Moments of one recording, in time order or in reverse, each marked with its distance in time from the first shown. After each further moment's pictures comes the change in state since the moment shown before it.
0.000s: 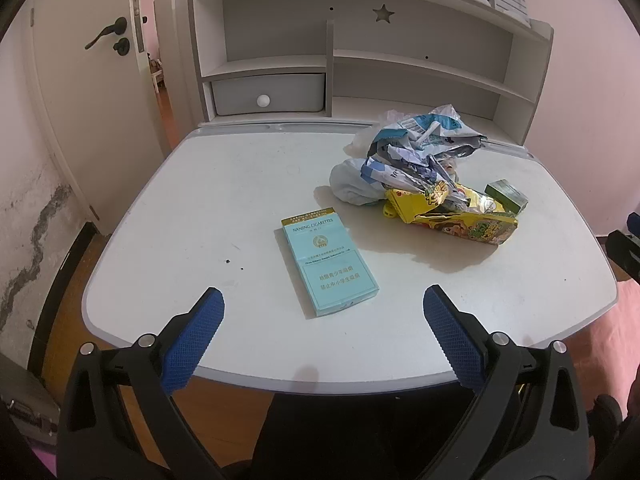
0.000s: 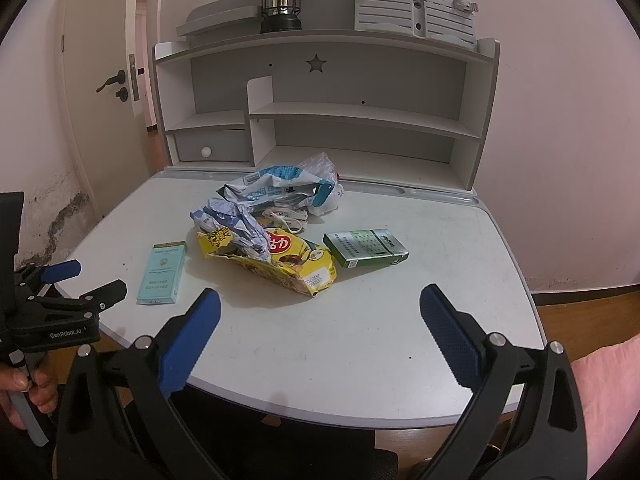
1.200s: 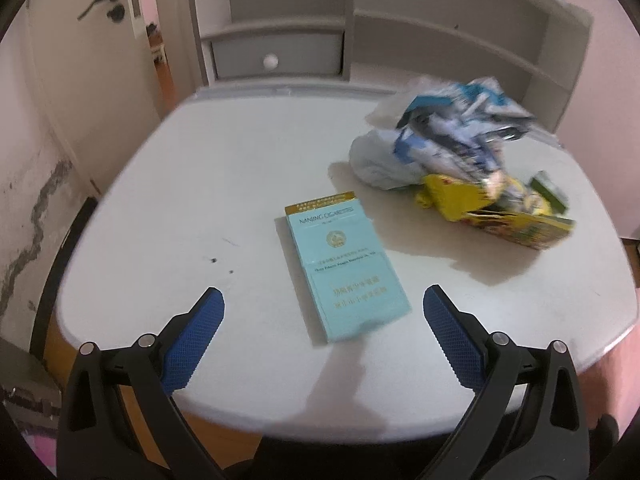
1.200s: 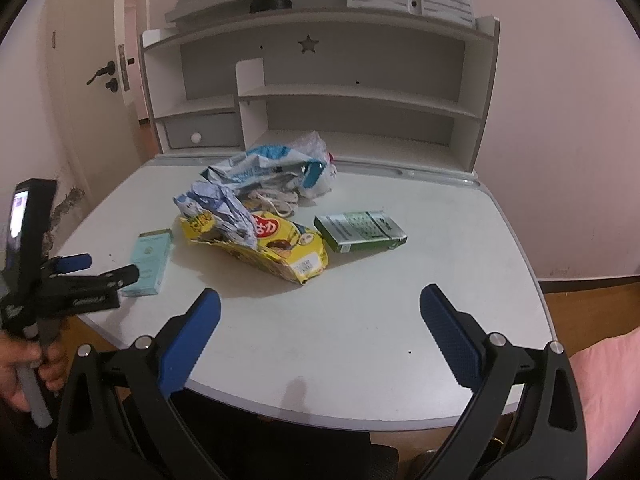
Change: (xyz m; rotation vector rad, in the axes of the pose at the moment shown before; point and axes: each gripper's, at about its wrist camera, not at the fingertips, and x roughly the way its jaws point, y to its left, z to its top) left arm 0.072 0.006 0.017 -0.040 0.146 0.038; right arm 0.023 -0.012 -0.006 0.018 0.062 -0.004
